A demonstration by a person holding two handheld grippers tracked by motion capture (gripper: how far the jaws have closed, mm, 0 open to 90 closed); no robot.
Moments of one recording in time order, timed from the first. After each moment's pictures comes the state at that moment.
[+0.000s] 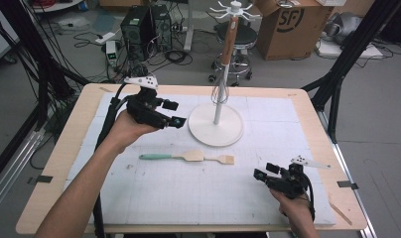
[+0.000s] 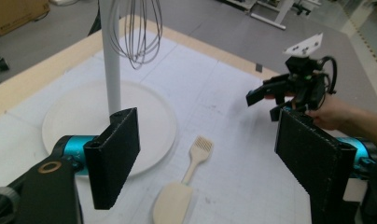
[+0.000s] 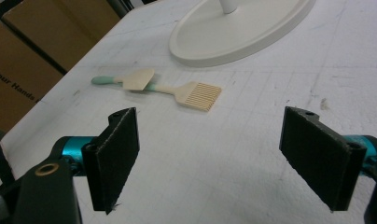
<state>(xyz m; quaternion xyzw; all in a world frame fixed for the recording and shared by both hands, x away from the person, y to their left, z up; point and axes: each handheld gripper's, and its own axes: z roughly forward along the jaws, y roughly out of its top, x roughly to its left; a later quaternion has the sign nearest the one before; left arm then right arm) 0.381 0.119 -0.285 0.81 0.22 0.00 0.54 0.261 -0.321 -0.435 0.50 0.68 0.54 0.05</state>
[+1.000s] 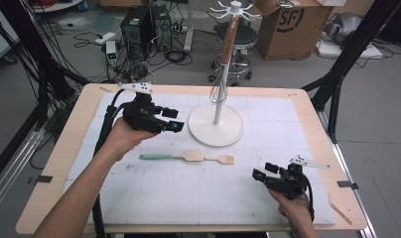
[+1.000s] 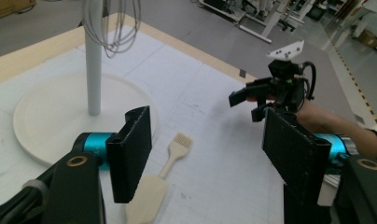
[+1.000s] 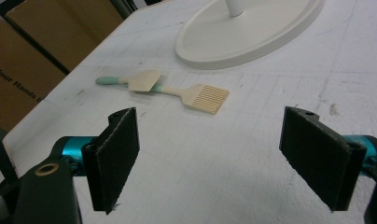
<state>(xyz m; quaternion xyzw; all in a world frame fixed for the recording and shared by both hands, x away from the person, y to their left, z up) 0.373 0.123 -0.279 0.79 0.23 -0.04 0.56 0.259 -0.317 -0.431 0.49 0.68 0.54 0.06</state>
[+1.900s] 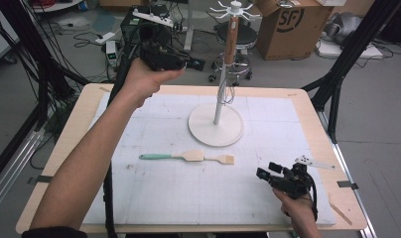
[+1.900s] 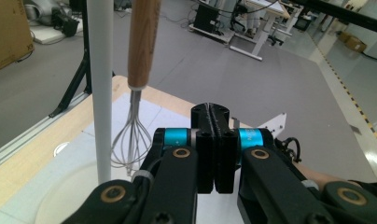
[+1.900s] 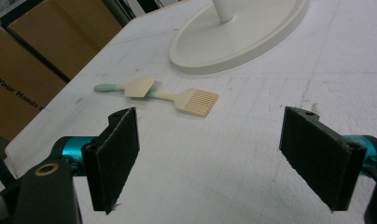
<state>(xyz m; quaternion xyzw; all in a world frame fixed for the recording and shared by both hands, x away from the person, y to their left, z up) 0.431 0.075 -0.163 0.79 0.19 -0.03 0.59 0.259 -0.329 -0.432 0.50 0.66 0.55 0.05</state>
